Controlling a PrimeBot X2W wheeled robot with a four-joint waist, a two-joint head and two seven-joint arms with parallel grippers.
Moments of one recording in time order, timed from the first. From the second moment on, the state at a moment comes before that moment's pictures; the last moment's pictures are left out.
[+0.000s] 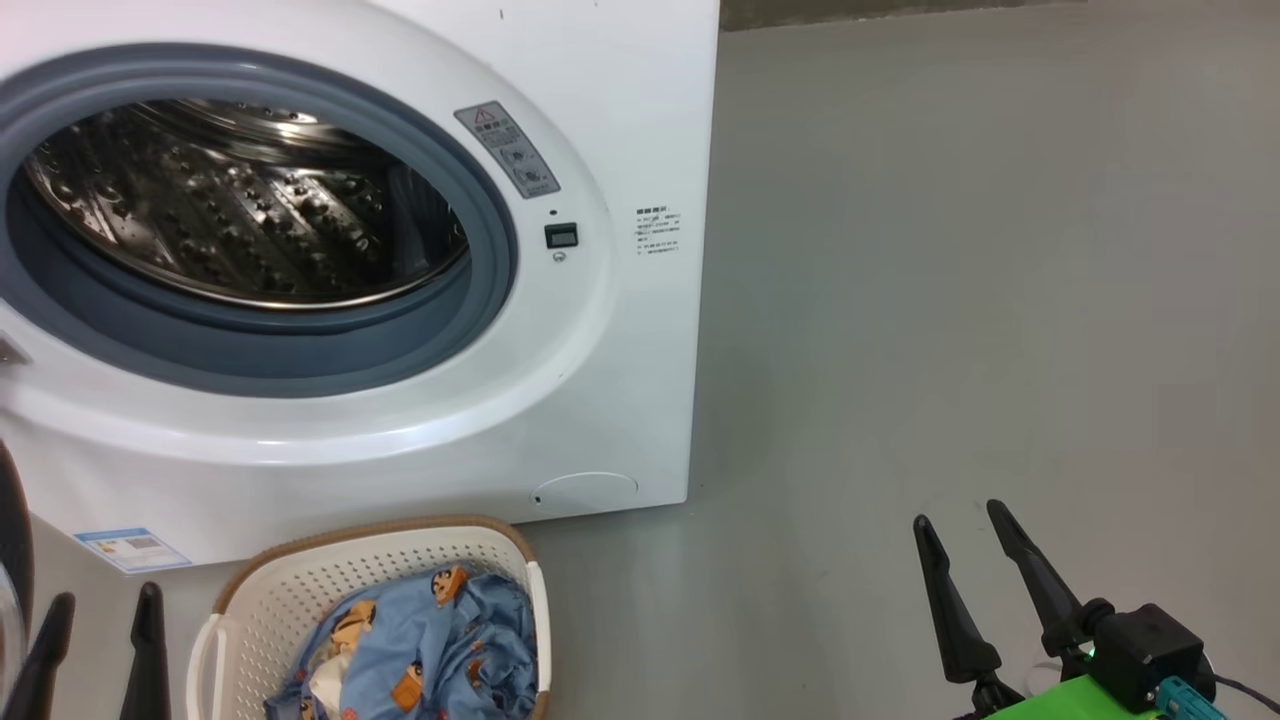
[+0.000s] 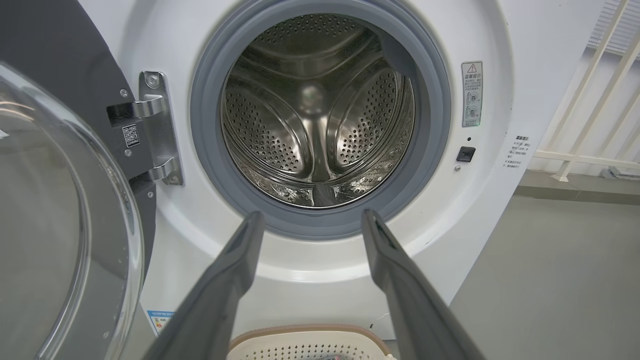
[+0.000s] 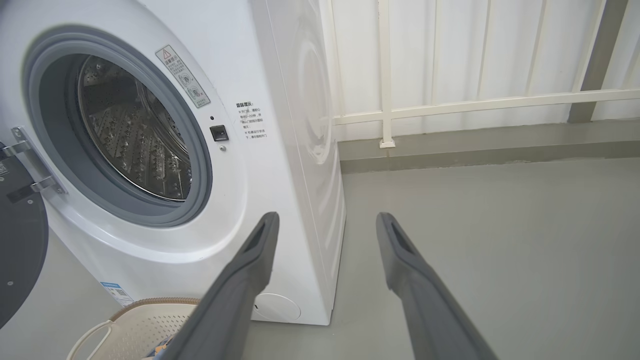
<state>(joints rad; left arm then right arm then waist) 0.17 0.29 0.07 -0.01 -0.50 -0.14 -0.26 0.05 -0.04 0.05 0.02 0.20 0.13 -0.25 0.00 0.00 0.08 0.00</state>
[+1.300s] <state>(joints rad) 0.14 0.42 -0.10 0.13 -0.66 -0.14 -0.26 0.06 -0.04 0.07 -0.04 0.20 0.13 -0.25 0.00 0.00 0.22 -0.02</state>
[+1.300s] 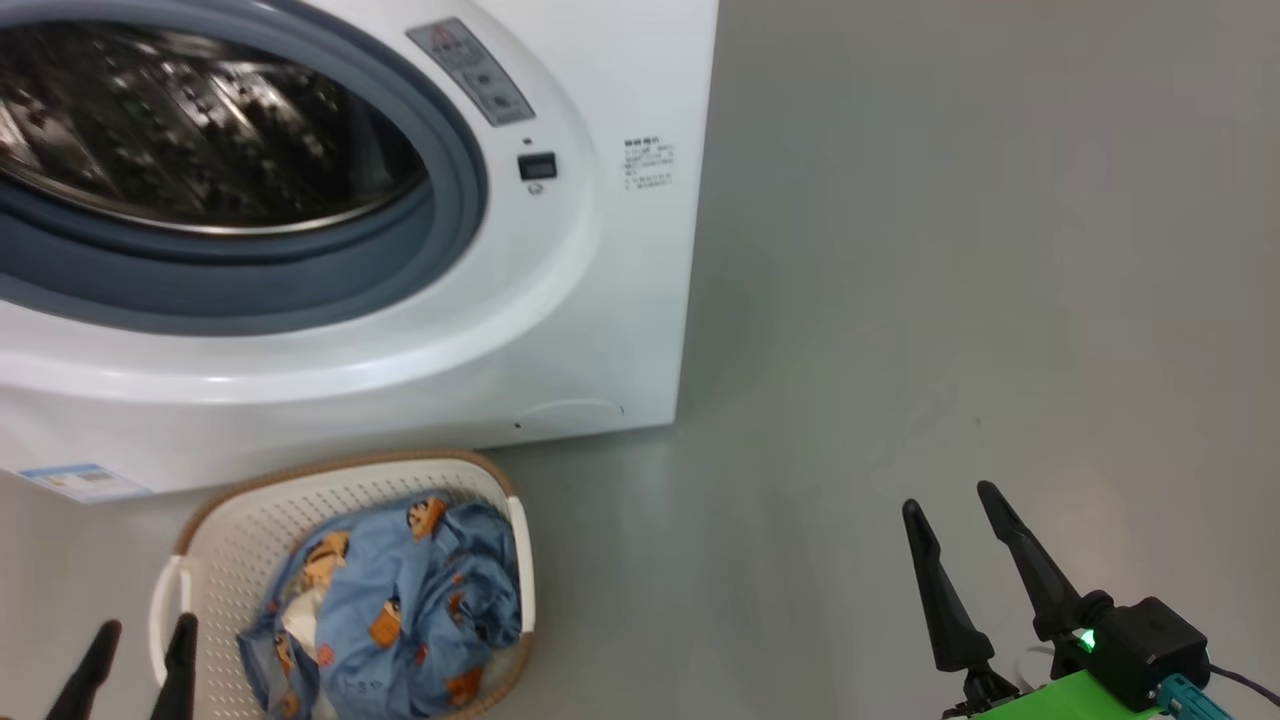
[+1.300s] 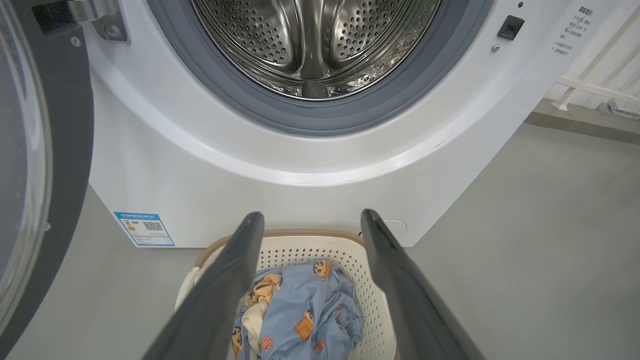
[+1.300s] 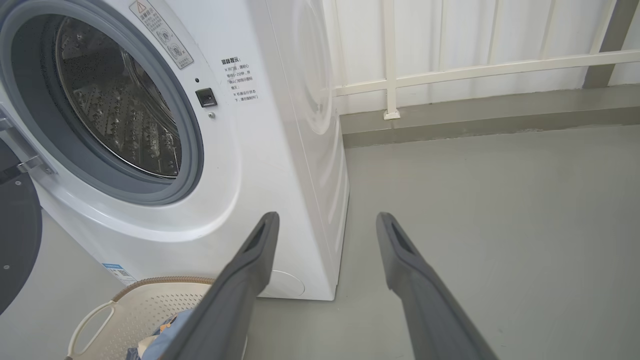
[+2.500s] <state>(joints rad) -0.18 0.85 -0.46 0.29 -1.04 -0.14 -0.26 0.03 -0.04 0.17 -0.27 0.24 0.13 -0.25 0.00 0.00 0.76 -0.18</state>
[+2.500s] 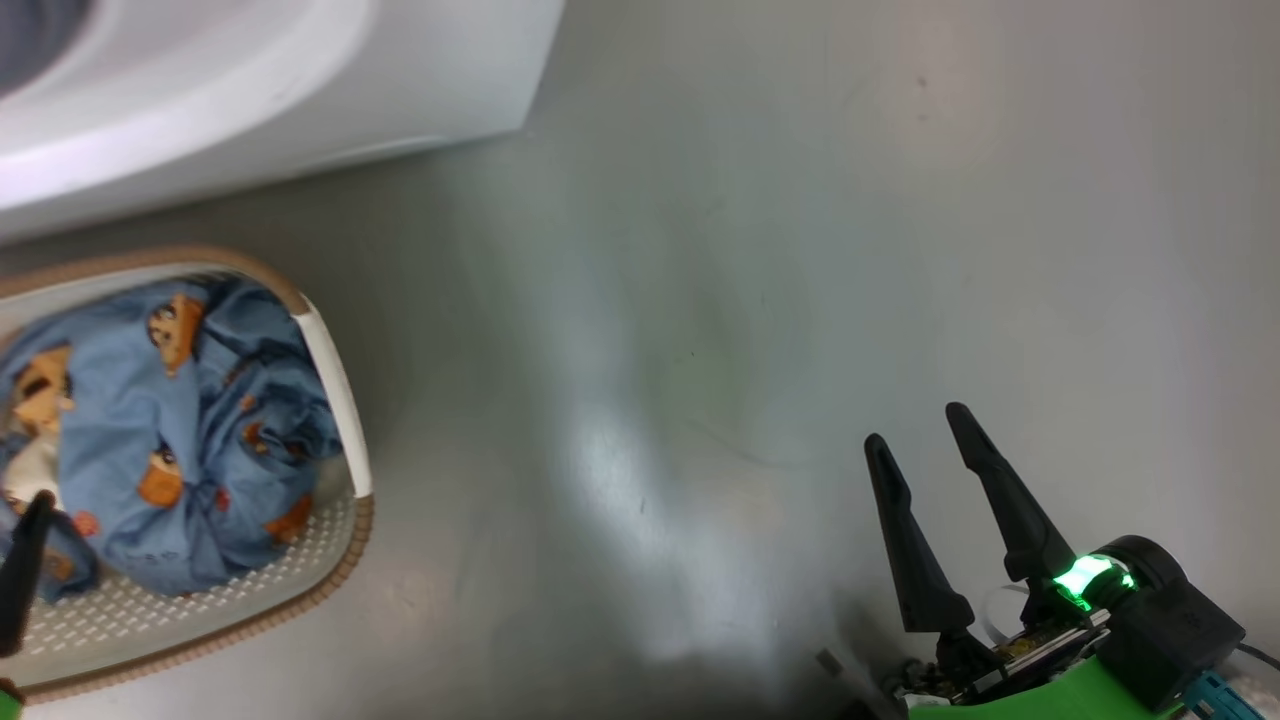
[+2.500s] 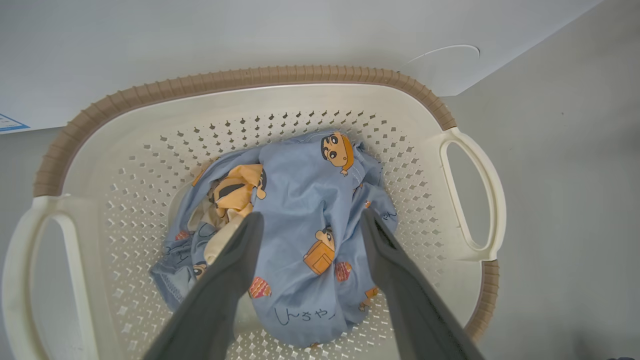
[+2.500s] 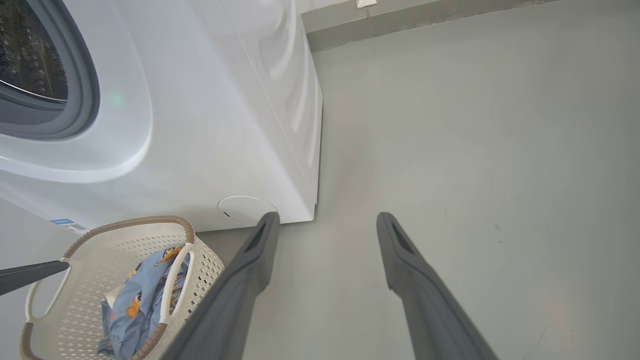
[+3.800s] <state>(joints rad) -0.26 1.08 -0.60 0.33 -1.17 -0.14 -0.26 0.03 -0.04 0.26 -0.34 0.30 0.13 -0.25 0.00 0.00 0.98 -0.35</state>
